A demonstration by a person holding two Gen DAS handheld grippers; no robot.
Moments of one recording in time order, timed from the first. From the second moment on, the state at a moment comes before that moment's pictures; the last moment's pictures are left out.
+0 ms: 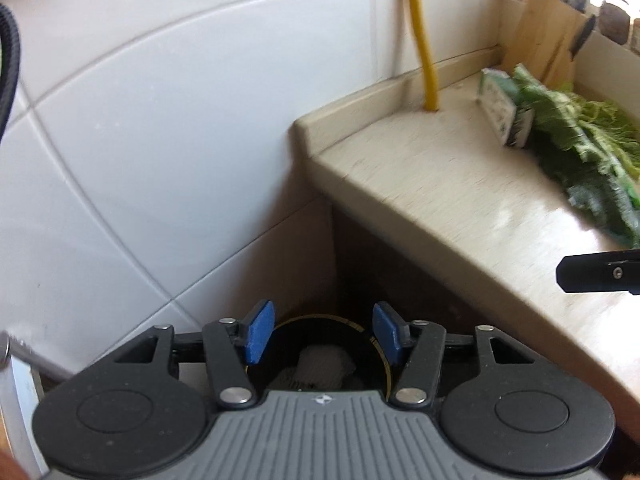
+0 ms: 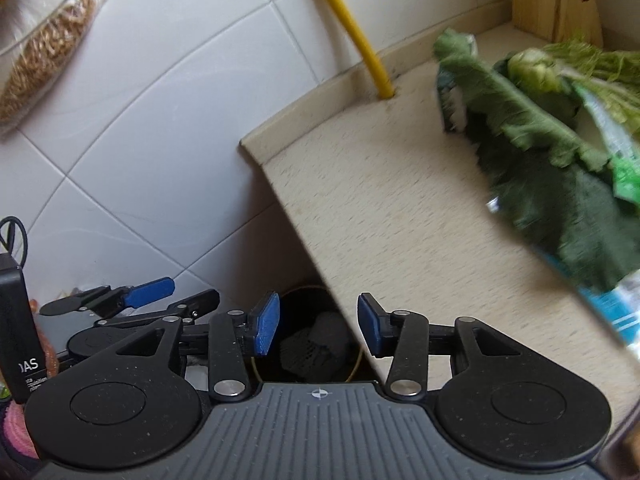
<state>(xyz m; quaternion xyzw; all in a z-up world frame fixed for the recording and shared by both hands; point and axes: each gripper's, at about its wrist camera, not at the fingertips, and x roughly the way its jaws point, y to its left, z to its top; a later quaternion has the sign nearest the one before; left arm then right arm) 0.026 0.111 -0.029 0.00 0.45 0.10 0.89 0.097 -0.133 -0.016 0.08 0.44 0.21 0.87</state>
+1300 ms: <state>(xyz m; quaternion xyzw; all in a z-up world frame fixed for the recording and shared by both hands) 0.152 -0.076 -0.001 0.02 0.43 -0.03 0.90 0.096 -0.348 -0.001 0.16 0.38 0.09 0.91</state>
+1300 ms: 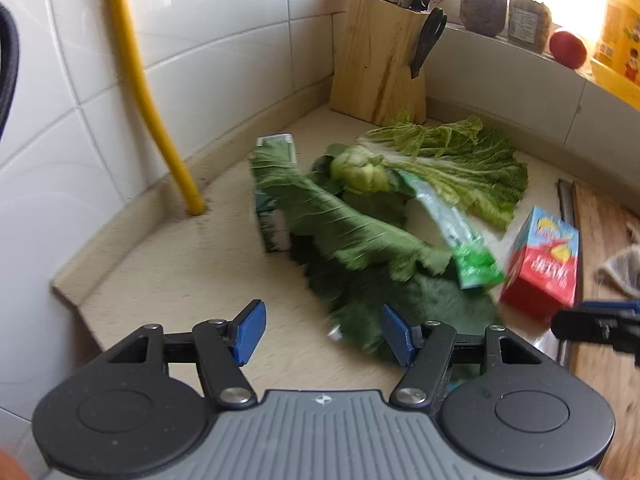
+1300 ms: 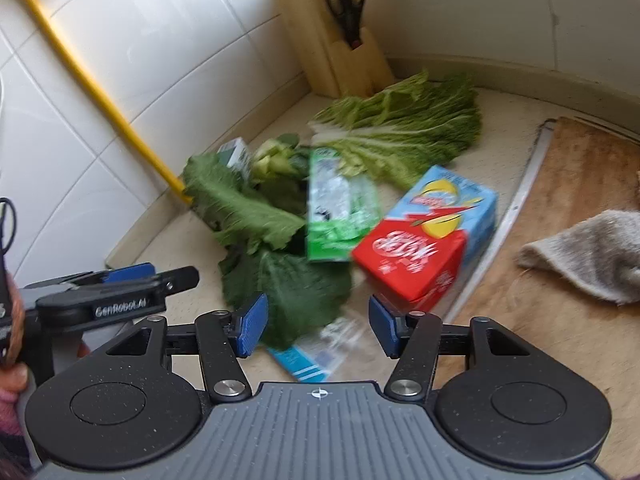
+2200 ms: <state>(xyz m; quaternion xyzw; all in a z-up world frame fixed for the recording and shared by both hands) 0.219 -0.030 0.013 -0.01 0.41 -0.03 0.91 0.219 -0.323 -0.017 0.11 0.39 0.05 0.91</state>
